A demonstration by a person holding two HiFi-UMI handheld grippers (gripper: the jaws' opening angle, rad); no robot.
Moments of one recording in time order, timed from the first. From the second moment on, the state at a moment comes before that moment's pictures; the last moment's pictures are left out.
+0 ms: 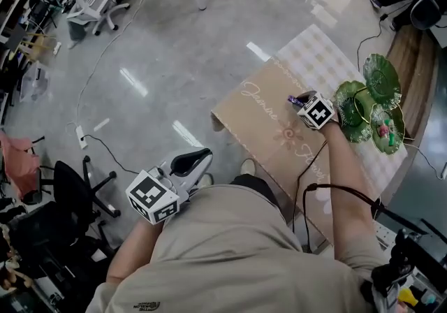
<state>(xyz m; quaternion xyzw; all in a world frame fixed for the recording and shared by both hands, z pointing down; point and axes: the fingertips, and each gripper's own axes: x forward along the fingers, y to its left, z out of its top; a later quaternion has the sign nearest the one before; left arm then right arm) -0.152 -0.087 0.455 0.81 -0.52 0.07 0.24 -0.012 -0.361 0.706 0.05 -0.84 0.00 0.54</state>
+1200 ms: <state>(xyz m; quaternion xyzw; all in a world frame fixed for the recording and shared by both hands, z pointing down) -0.130 -0.006 0.433 0.92 -0.33 0.08 0.19 0.025 -0.133 0.535 0.28 -0.87 0.10 0.39</state>
